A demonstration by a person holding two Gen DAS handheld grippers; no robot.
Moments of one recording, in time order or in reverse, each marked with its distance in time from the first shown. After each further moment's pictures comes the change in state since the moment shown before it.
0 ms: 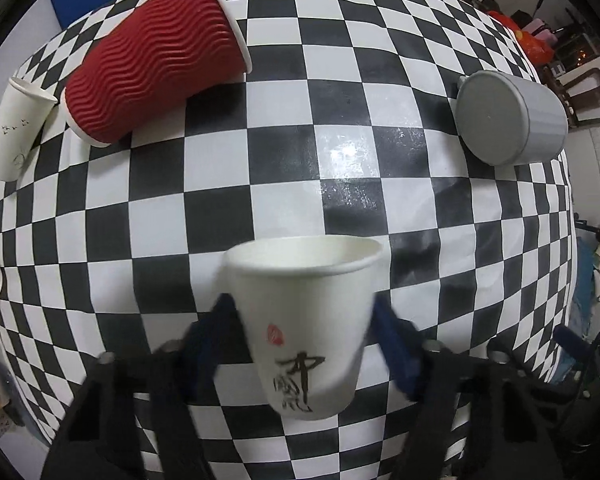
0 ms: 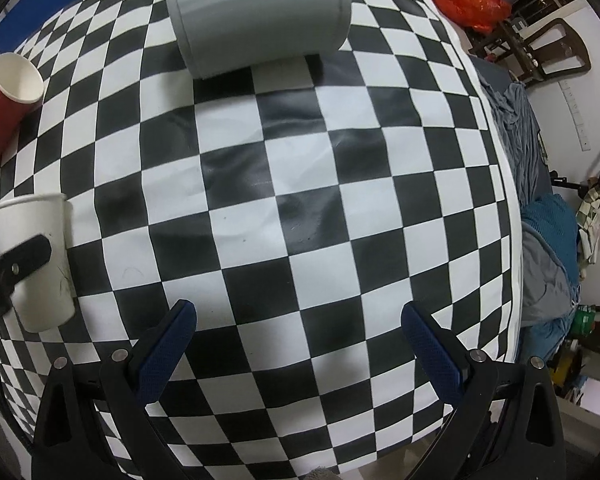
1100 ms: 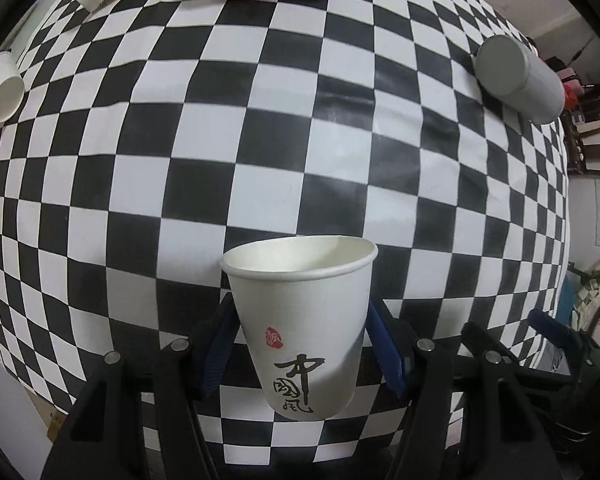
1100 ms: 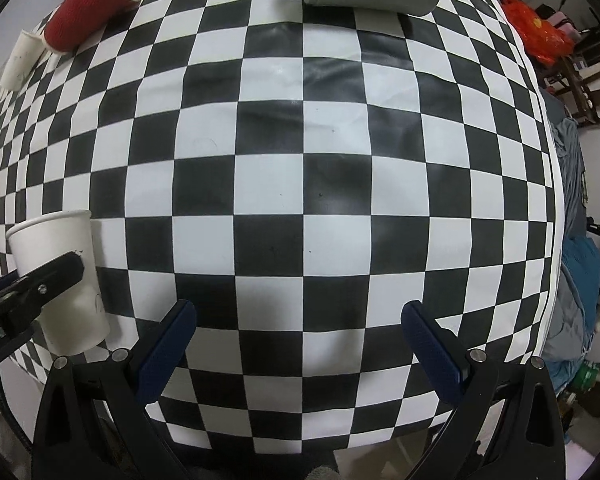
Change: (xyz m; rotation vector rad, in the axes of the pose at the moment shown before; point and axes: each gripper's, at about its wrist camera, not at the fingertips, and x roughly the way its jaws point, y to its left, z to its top) left arm -0.013 0.004 -0.127 -0.229 0.037 -0.050; right arm -0.010 0.032 -0.077 -0.222 0.006 0.112
